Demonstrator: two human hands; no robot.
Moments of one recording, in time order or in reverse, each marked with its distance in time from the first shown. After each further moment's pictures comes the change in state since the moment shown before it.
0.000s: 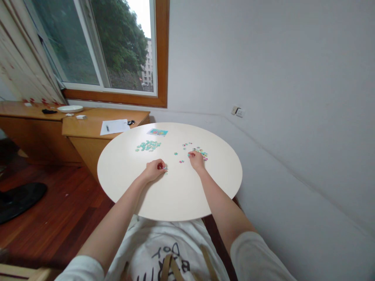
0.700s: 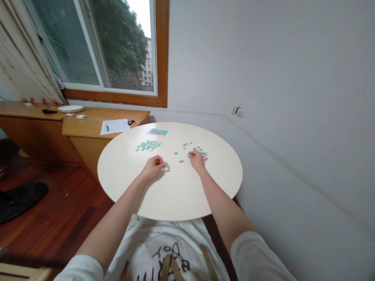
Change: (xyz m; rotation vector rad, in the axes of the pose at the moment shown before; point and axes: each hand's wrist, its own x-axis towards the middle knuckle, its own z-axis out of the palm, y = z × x) left_hand 0.009 -0.007 0.007 -0.485 0.132 0.028; right_hand 0.000 -0.001 0.001 0.032 0.027 0.021
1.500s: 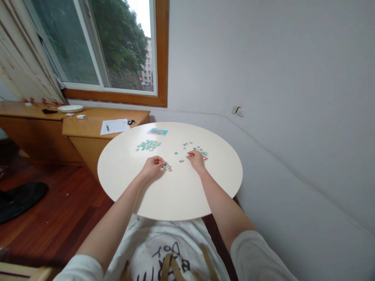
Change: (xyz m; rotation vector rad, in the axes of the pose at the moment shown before) left_hand -0.002 0.007 -0.002 -0.071 -0.011 -0.095; right_hand -0.005 -0.008 -0.002 0.046 -0.054 0.019
